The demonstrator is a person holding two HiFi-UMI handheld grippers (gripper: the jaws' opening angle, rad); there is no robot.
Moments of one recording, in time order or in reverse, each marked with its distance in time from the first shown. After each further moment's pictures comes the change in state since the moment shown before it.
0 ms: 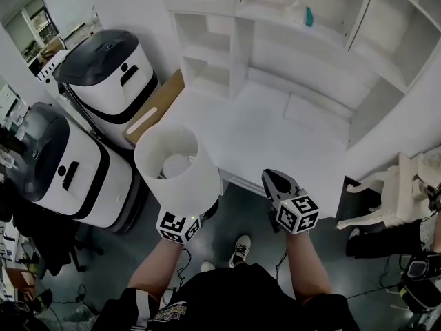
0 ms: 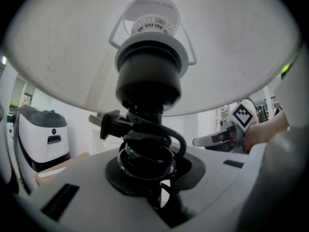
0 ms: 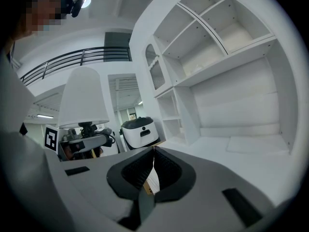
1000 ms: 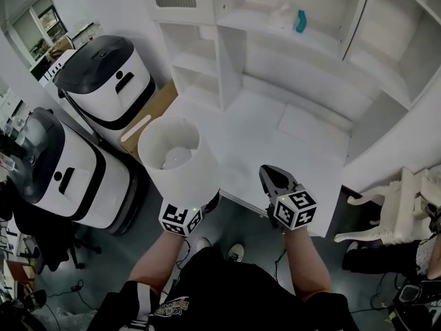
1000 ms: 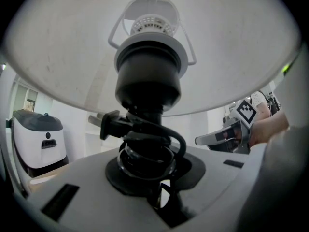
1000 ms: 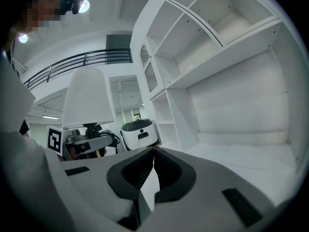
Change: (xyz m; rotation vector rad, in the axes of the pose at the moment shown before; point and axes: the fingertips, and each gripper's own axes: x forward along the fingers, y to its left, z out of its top) left arm 0.112 -0.013 0.008 0.035 0.002 0.058; right arm 0.022 -0.095 0.037 -0.009 -0.002 0.067
